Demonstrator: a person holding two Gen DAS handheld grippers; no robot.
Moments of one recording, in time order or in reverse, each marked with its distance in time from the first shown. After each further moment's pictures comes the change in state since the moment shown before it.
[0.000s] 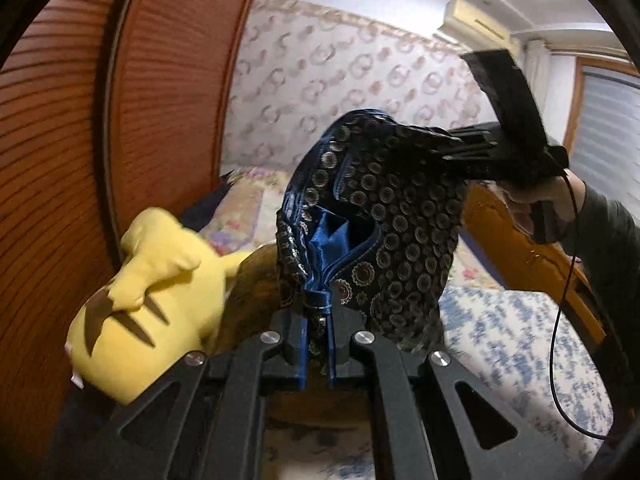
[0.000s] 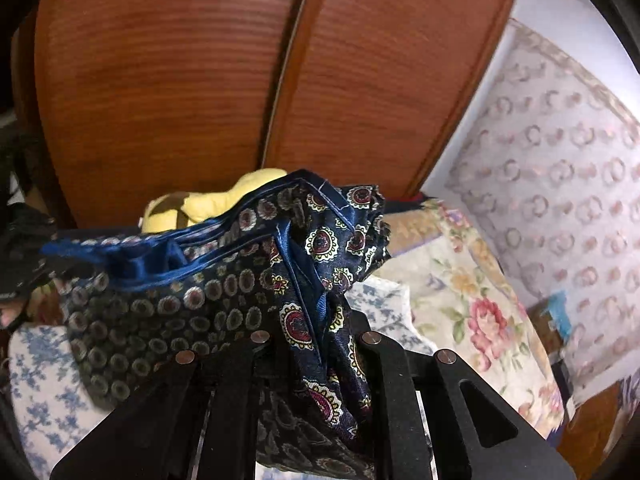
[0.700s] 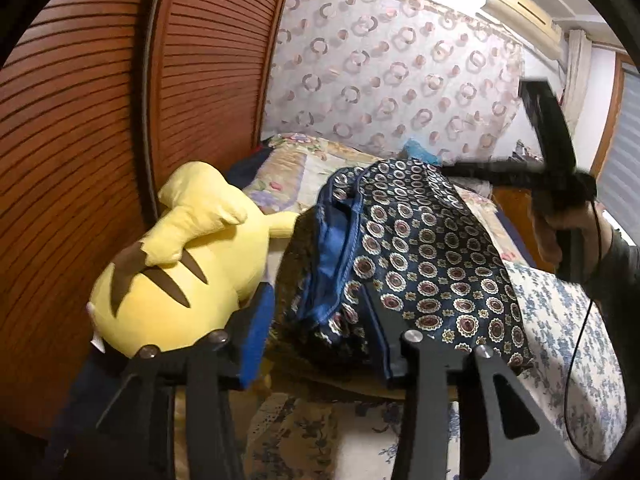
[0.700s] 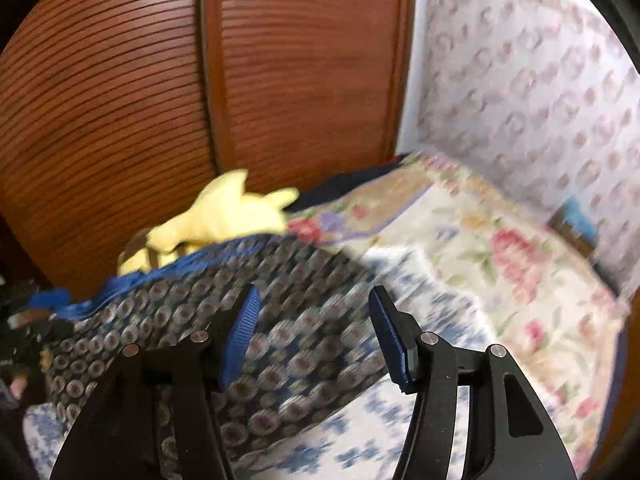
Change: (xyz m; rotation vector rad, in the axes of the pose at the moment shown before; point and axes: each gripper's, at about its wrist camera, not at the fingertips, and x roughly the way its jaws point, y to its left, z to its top) left arm 0.017 0.027 -0.023 -0.043 0.089 0.127; right arm 0.060 -0.024 -0.051 0.376 -0.022 0.013
